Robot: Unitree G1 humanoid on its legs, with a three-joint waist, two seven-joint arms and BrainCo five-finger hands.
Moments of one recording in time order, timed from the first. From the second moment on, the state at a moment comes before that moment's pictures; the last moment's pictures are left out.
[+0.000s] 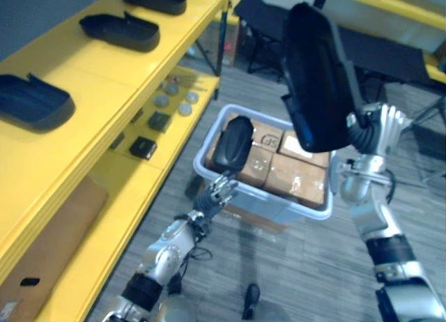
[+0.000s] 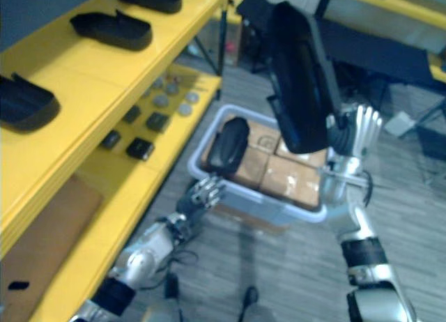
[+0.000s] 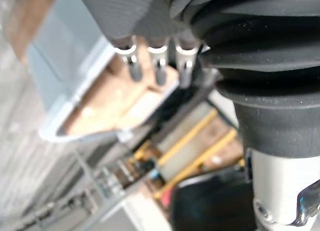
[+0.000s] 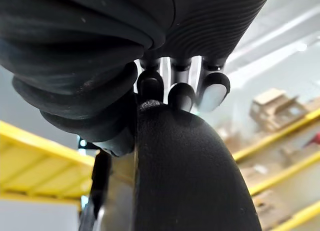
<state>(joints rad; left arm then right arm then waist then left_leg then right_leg) -0.24 0.20 -0.36 0.18 -0.96 0.18 -0.09 -0.40 -0.50 0.06 0.23 -0.60 -0.11 -0.73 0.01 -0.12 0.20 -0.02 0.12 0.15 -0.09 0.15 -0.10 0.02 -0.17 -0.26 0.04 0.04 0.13</state>
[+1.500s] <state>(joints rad) -0.30 0.03 -0.38 0.44 -1.14 -0.06 -0.08 -0.20 -0.28 0.36 0.26 -0.65 -0.38 -0.70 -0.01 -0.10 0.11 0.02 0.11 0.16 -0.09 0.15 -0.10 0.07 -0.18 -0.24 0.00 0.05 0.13</state>
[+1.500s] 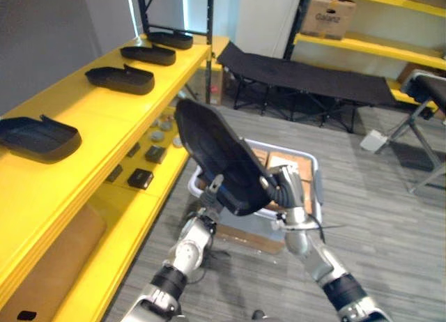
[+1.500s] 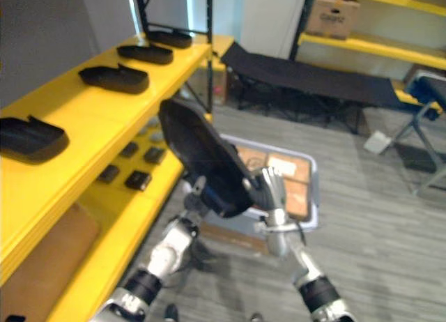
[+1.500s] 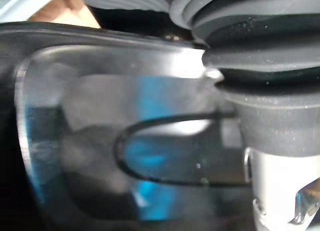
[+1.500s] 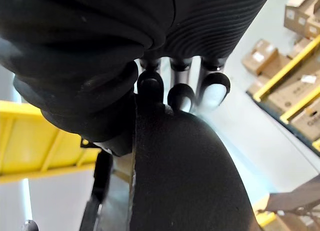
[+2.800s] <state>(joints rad) -0.23 -0.01 -0.27 0.19 -0.85 -0.35 0.16 0.00 -0.18 0.54 0.19 -0.29 -0.43 -0.36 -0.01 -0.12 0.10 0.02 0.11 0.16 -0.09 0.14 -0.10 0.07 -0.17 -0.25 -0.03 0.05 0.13</state>
